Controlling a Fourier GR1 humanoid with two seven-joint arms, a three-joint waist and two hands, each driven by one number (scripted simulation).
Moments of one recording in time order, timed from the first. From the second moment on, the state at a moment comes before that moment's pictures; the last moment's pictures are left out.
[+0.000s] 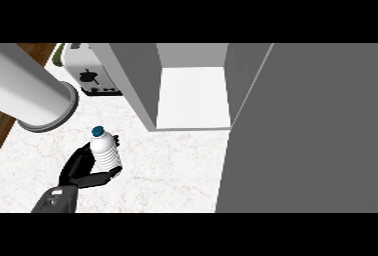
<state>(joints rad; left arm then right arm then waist) -0.35 0.23 0.25 -0.43 -0.16 -0.42 -0.85 0.16 -0.18 0.52 -2.48 0.06 -0.14 0.33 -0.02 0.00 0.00</state>
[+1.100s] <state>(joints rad) -0.34 0.02 0.14 -0.66 -0.10 -0.05 -0.92 0.14 -0.21 0.52 -2.49 0.05 -0.19 0.35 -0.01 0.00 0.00</state>
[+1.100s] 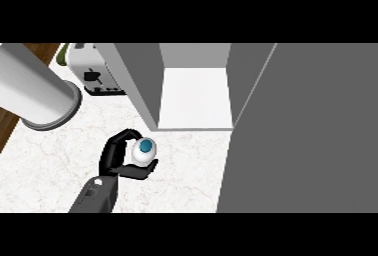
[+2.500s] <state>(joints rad) -0.60 0.00 -0.38 -1.02 0.37 0.49 -0.39 0.22 -0.24 0.51 -2.49 0.03 -0.18 0.26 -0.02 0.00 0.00</state>
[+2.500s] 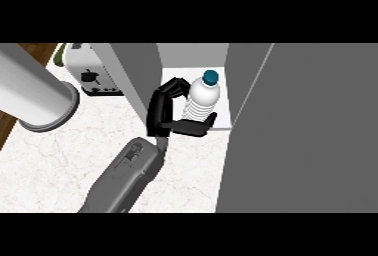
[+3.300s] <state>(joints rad) -0.85 0.00 -0.34 -0.62 0.55 0.61 -0.47 0.28 -0.27 0.48 -2.49 0.01 -0.15 0.20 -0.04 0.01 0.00</state>
